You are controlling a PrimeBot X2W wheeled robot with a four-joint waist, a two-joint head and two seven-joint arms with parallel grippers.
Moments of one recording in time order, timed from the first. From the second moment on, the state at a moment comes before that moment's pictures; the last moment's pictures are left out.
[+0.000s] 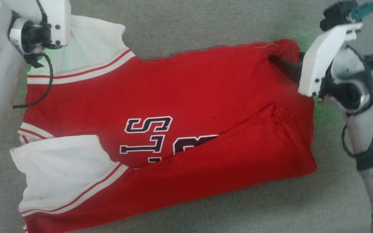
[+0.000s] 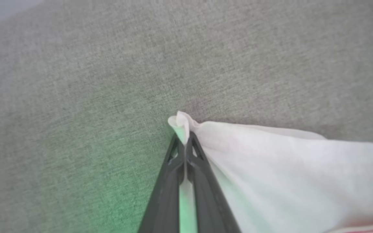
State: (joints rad) left arm -1.39 0.45 -0.83 0.98 -0.91 0.02 0.73; right arm -0.82 -0.22 0.16 0.42 0.59 0.13 0.75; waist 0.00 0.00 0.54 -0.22
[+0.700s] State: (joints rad) left arm -1.41 0.37 -0.82 1.09 -0.93 -0.07 0.61; right arm -0.82 -0.33 0.20 0.43 0.63 0.13 0.81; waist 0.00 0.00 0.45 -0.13
